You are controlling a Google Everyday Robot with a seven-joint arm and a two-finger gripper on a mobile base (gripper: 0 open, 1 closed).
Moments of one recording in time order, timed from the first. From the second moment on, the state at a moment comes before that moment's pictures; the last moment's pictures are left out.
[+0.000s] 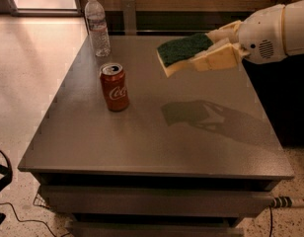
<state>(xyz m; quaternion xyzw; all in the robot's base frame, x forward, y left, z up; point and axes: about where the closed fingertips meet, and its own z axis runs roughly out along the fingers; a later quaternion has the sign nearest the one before) 0.548 -0.124 0.988 -0.47 0.71 0.20 0.47</state>
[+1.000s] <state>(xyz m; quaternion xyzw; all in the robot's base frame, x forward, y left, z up) 0.683 -0.141 0.973 -0.43 0.75 0.19 0.46</state>
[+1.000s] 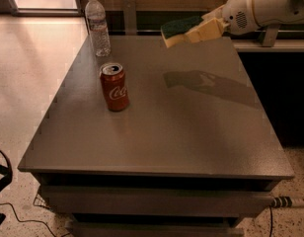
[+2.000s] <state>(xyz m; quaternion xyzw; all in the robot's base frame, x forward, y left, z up) 0.782 -0.080 0.914 -0.43 0.77 0.19 0.43</state>
